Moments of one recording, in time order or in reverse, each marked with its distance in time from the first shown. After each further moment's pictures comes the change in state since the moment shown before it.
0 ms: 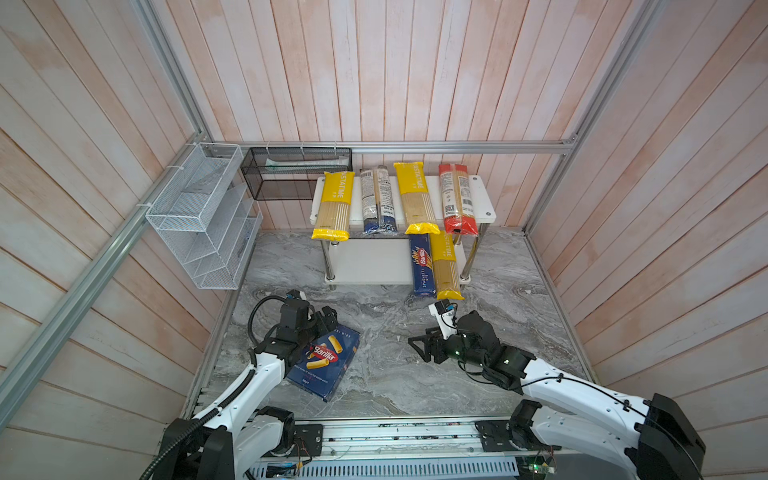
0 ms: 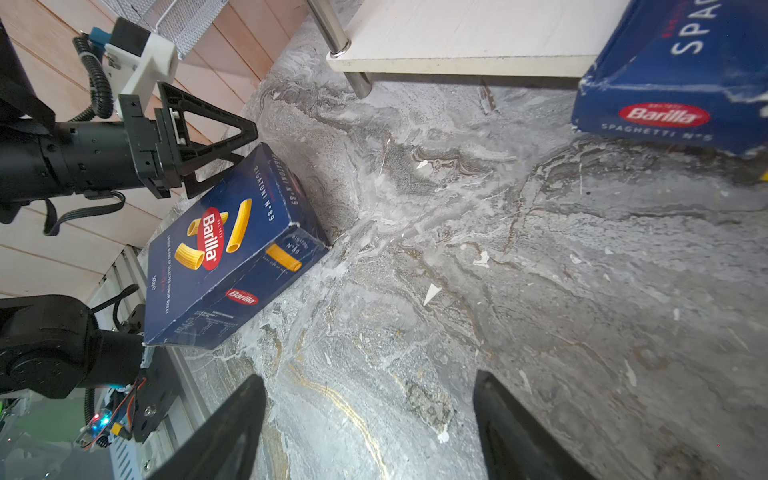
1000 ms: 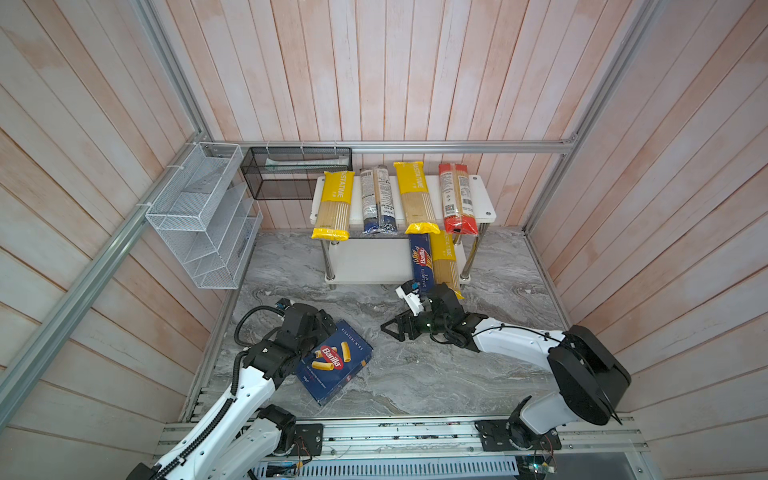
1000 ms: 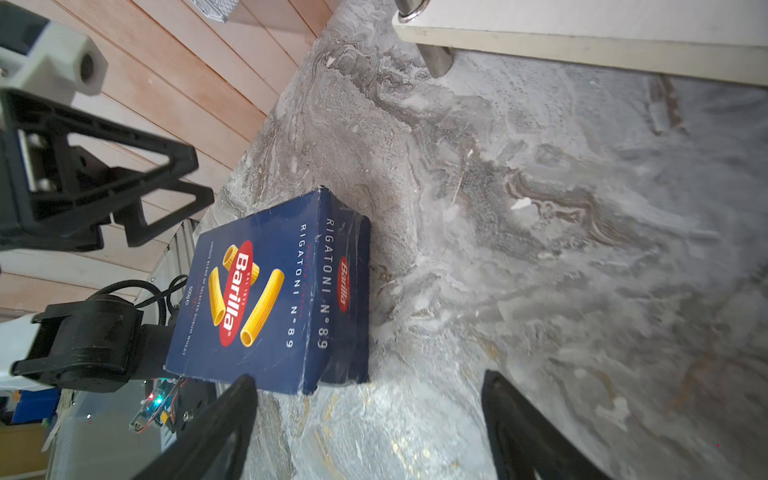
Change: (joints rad) left arm -0.168 -0.238 0.151 -0.568 -0.256 -0.366; right arm -0.080 0.595 0.328 0.192 -0.375 -0.074
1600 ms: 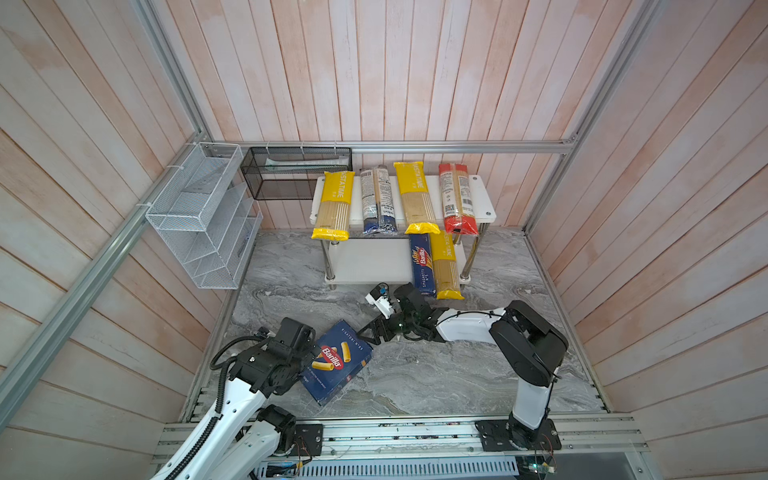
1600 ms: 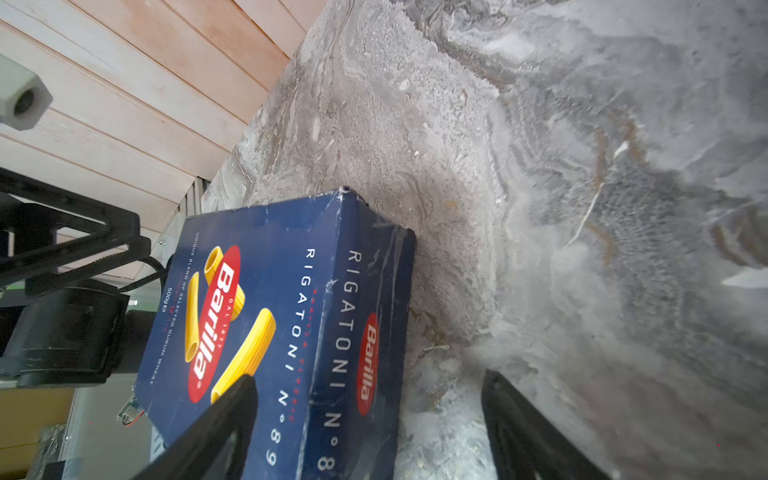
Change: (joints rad) left arm -0.001 -0.108 0.031 -0.426 -0.006 -0.211; right arm 0.096 0.311 0.196 0.057 -0.082 -0.032
